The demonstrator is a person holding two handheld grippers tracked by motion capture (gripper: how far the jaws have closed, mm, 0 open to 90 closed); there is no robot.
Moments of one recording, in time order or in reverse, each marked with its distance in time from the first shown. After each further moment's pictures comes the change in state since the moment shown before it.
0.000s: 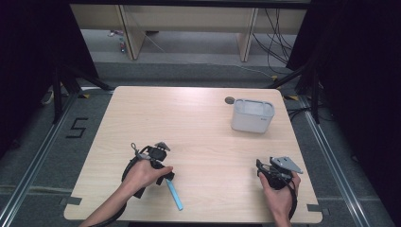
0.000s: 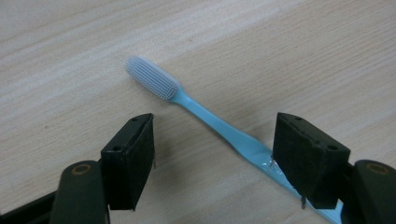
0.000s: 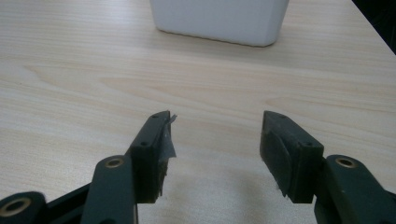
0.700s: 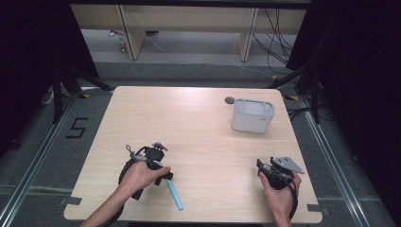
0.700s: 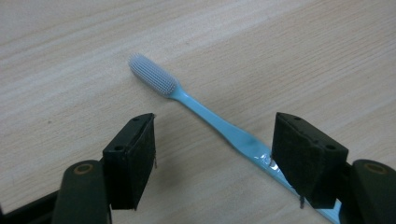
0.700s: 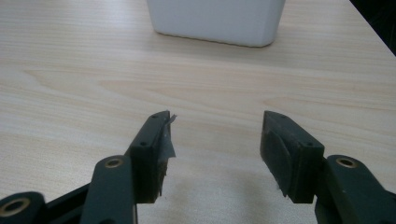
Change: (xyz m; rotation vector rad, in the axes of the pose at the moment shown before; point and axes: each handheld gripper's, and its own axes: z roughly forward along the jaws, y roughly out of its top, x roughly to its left) left arm 0.002 -0.008 -0.006 -0.048 -0.041 -0.012; right arm -0.002 0.000 -0.001 -0.009 -0.007 0.014
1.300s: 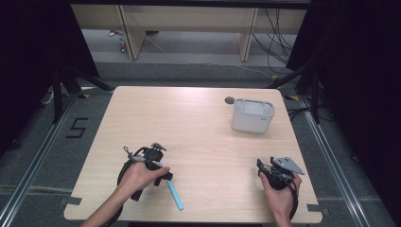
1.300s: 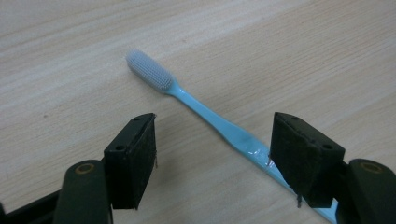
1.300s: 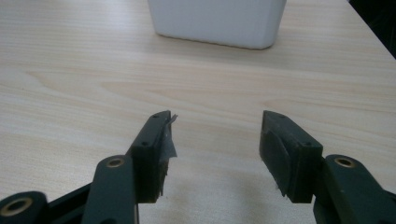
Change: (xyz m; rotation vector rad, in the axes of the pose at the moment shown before) left arm 0.001 -0.002 -0.004 -0.016 -0.023 -0.019; right arm 0.002 -0.001 -0.001 0.007 0.001 0.017
